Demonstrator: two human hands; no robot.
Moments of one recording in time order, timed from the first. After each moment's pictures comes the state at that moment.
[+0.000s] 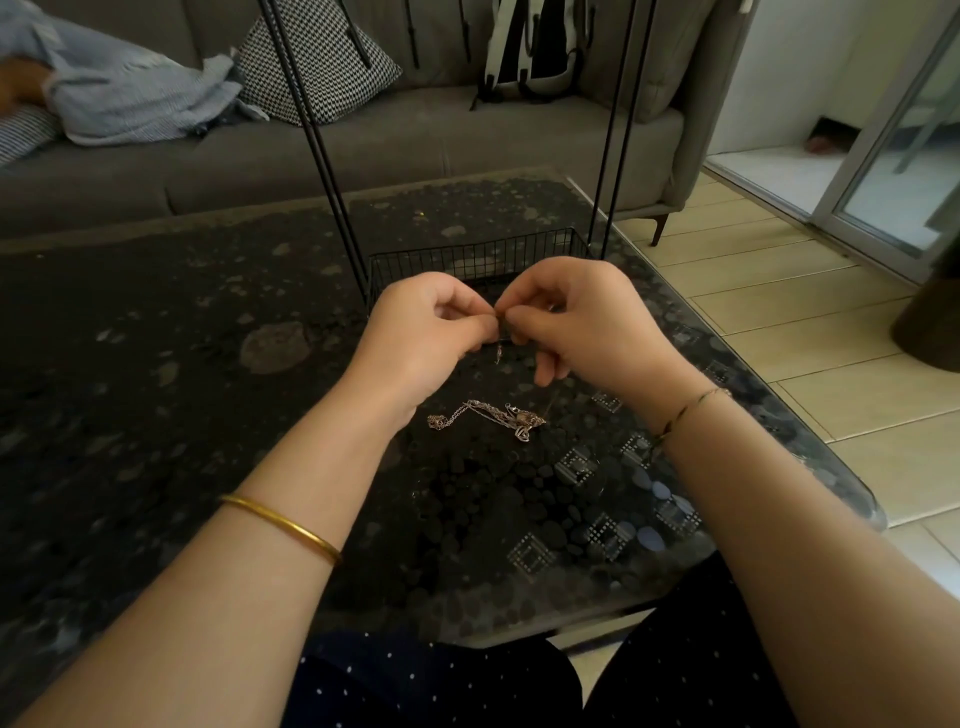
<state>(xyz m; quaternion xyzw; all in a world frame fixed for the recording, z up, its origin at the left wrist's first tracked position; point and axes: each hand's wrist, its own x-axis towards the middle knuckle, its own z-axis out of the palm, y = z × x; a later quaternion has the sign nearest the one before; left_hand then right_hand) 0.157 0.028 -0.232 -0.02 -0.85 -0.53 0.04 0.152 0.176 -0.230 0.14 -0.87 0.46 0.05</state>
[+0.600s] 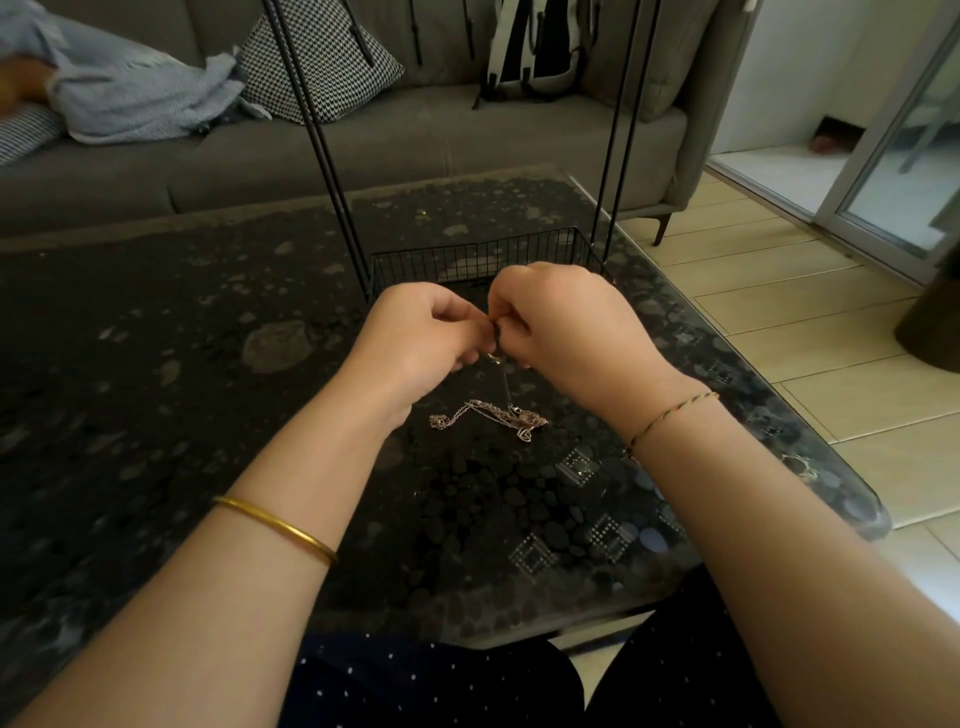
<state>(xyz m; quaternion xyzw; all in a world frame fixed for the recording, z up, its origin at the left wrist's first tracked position) 0.158 0.026 -0.229 0.01 -0.85 -0.53 0.00 0.155 0.159 -0.220 0.21 -0.95 0.14 0.15</state>
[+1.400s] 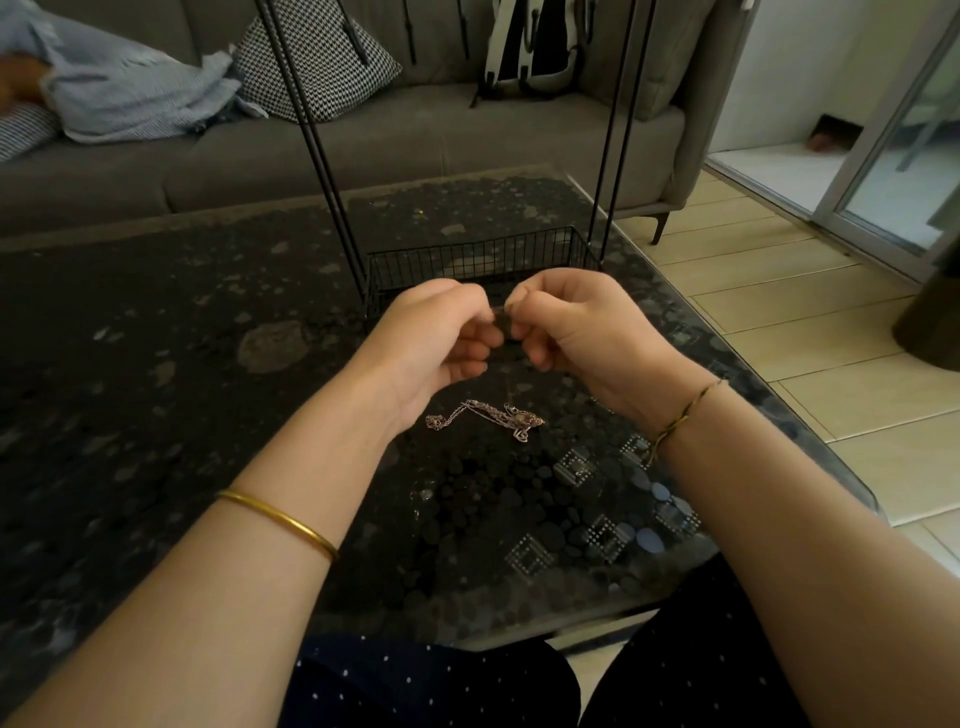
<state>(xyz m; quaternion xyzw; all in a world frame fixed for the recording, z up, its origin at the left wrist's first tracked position) 0.156 0.035 -0.227 0.04 -0.74 -0.67 -0.08 0.151 0.171 -0.234 0.06 -0.75 0.66 -0.04</state>
